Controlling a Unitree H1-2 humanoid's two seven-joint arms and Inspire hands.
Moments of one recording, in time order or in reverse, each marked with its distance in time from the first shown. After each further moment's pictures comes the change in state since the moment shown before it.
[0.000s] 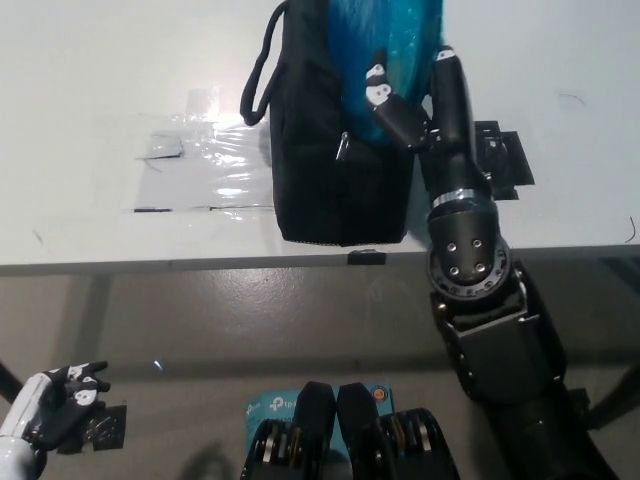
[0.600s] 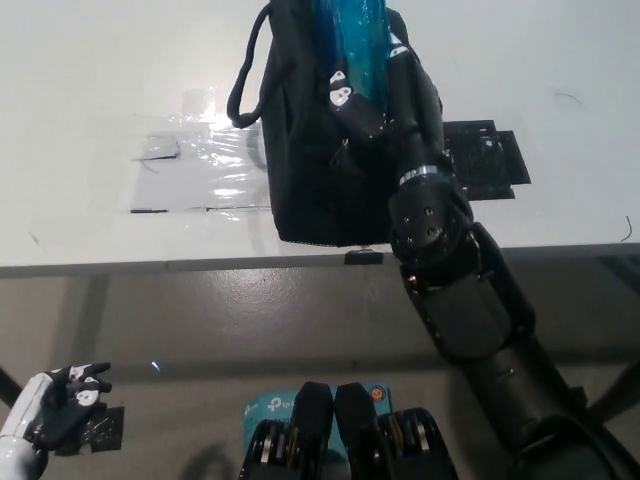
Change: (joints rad) left_arm 0.000 0.000 -0.003 0.000 0.004 0.000 0.000; right_arm -0.145 0.004 0.022 0.275 -0.085 0.045 0.004
